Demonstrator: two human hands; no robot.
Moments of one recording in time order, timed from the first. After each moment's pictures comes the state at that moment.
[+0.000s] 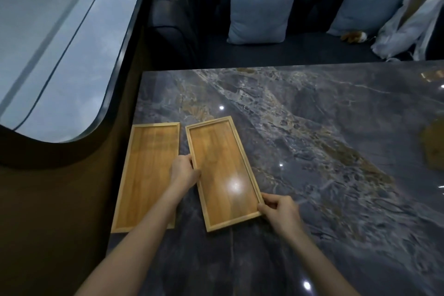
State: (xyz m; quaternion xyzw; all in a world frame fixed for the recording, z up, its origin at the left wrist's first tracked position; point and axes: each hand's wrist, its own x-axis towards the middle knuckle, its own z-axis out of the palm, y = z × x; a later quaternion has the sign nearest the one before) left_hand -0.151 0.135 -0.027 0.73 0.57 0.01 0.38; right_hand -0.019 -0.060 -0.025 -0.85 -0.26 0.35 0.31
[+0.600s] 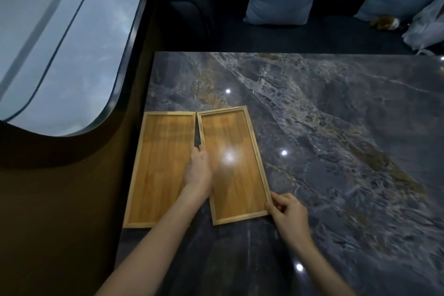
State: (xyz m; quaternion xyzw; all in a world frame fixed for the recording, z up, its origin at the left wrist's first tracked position) left_hand -0.151 0.140 -0.056 0.77 0.58 0.03 0.26; right_hand -0.037 -0.038 -0.053 -0.87 -0.30 0.28 0.29
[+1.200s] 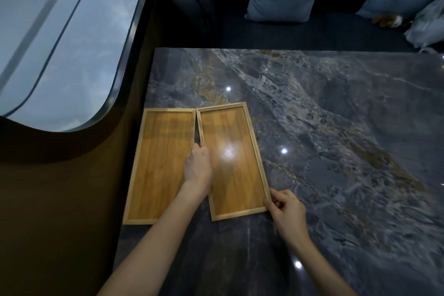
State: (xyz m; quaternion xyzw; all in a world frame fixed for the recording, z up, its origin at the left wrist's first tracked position) left_hand -0.151 0.139 -0.051 0.80 0.56 0.01 0.22; right_hand -0.039 -0.037 -0.064 -0.86 -0.30 0.27 0.31
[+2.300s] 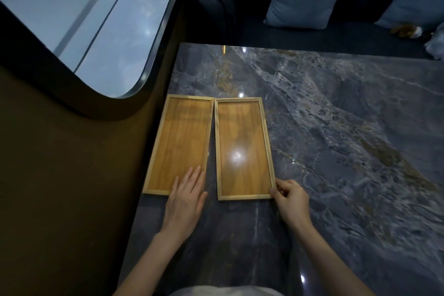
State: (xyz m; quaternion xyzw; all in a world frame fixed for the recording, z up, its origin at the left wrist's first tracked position) left_hand -0.277 0.050 -0.066 0.87 0.46 0.04 0.16; right_hand -0.052 -0.042 -0.061 -0.86 -0.31 0.27 0.30
